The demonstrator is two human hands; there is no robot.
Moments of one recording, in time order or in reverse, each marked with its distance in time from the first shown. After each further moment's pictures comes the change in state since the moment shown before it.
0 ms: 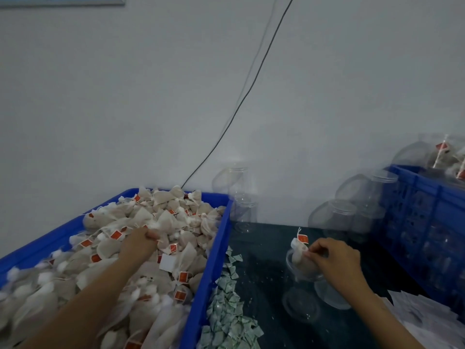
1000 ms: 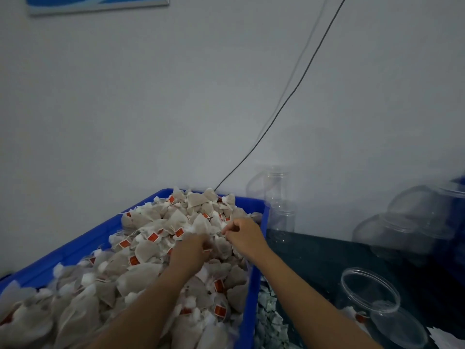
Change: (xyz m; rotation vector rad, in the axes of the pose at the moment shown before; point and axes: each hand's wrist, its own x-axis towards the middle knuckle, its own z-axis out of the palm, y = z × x) left_hand 0.016 -0.006 0.026 0.429 -0.078 0.341; right_hand 0.056 -0.198 0.142 0.451 -0.398 -0.188
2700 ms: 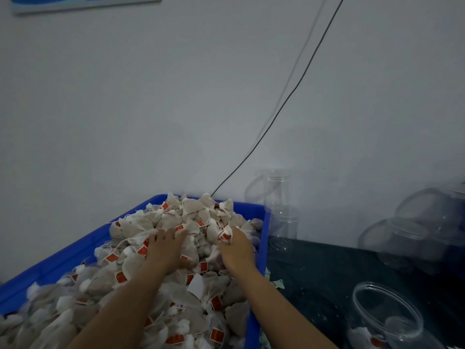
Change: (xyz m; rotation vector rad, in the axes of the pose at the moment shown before) left_hand 0.061 -0.064 0.005 0.475 -0.104 -0.065; right_hand 0.039 0.028 0.045 -0.180 0.200 0.051
